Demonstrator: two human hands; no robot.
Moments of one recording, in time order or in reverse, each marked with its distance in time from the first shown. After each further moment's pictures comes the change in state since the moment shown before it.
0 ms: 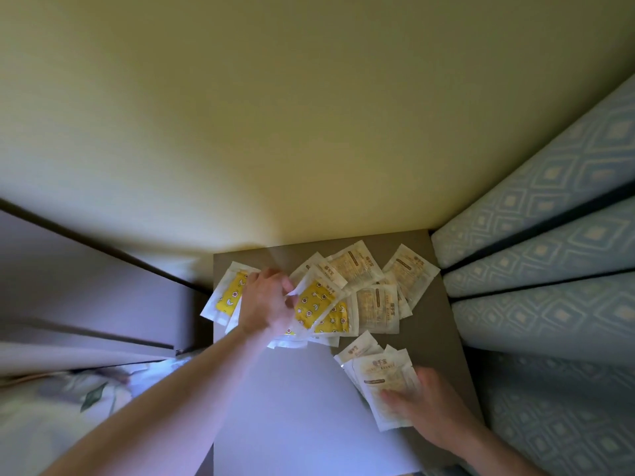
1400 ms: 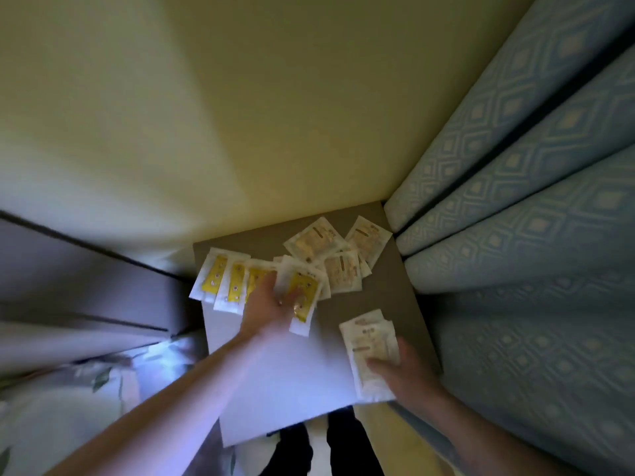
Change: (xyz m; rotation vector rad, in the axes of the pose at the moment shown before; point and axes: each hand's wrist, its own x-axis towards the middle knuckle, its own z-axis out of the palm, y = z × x) left_hand -0.090 0.055 -0.036 -0.396 -0.186 -0.136; right_hand -0.054 0.043 0.021 0.269 0.194 0.258
